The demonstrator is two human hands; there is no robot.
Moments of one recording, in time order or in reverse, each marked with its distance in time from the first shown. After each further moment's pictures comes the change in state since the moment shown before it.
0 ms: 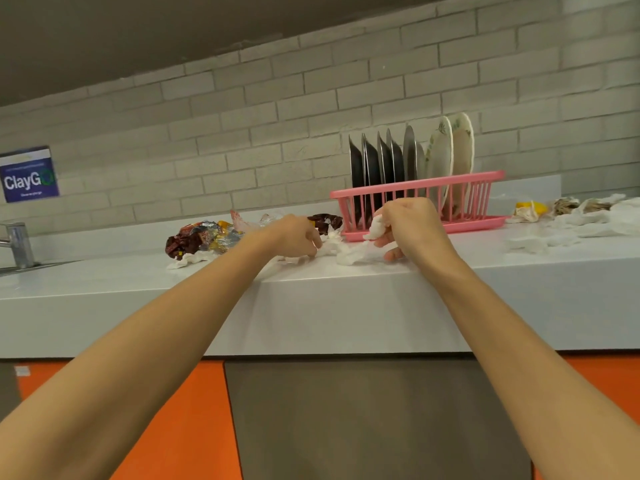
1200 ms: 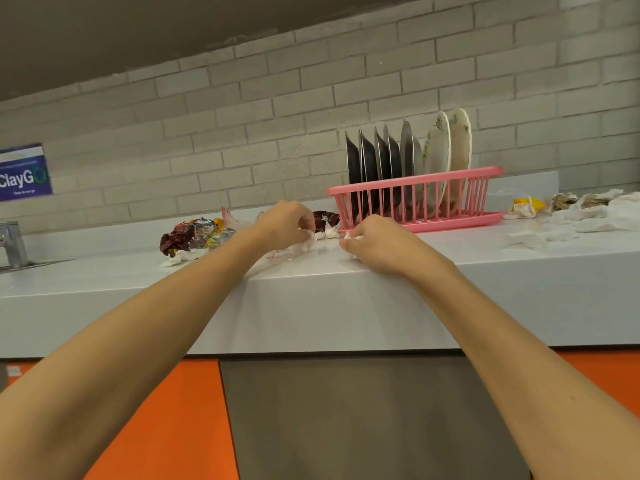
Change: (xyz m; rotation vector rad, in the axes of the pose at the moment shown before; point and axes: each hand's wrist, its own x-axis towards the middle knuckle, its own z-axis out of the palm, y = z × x) left_hand 0.024 -0.019 0.008 -0.030 0.273 0.146; right_hand -0.003 0.000 0.016 -0.663 -0.351 -0.126
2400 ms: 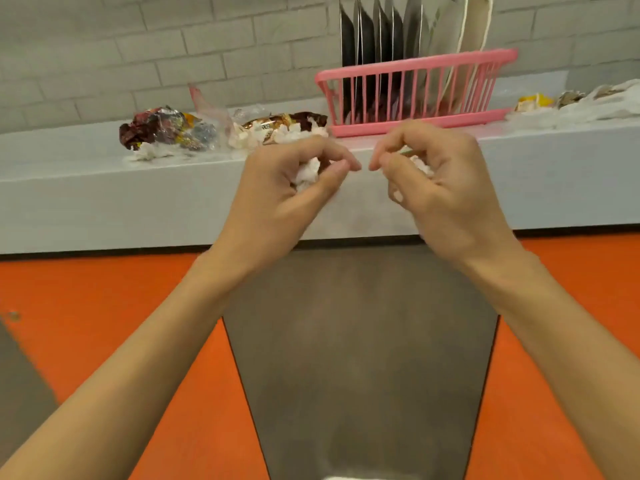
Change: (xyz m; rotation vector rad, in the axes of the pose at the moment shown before) left_hand -0.175 0.112 -0.001 -0.736 0.419 0.242; right_hand -0.112 0.007 0.021 0.473 0.410 -0.363
